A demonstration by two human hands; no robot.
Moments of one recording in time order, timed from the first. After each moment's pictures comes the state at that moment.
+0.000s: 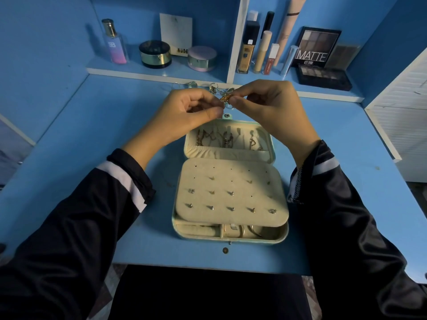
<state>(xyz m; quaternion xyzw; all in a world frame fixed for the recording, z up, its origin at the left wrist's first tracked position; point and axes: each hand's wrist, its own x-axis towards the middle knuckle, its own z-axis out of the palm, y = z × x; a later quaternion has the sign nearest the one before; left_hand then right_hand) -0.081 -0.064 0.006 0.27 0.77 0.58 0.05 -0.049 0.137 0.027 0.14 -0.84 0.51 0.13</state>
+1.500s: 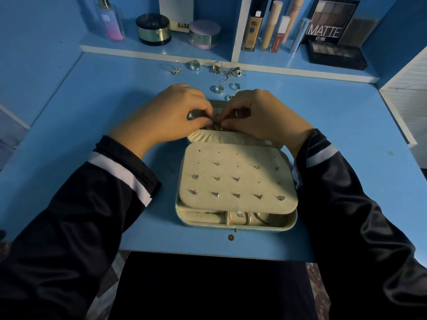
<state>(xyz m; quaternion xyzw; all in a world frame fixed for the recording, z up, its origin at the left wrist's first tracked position) -0.077 -0.084 -0.002 0.38 0.89 0.22 -0.04 -0.048 0.122 0.008 0.20 -0.94 0.29 -0.02</state>
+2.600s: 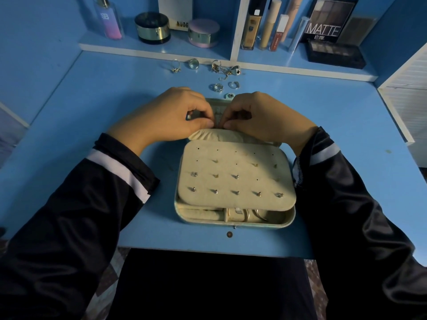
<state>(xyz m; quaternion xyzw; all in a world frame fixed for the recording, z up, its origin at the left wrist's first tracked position) -0.071 -0.084 0.001 0.37 0.89 0.26 0.02 -0.043 0.126 0.011 0.21 -0.93 0.28 -0.06</state>
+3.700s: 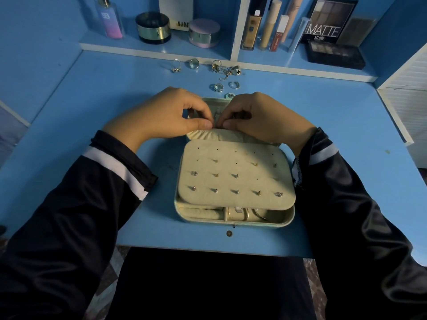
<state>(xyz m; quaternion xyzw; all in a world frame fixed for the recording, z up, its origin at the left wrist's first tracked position) -0.076 -0.090 0.000 0.34 0.89 0.29 0.08 -0.041 0.126 0.009 0.22 -0.92 0.31 -0.05</state>
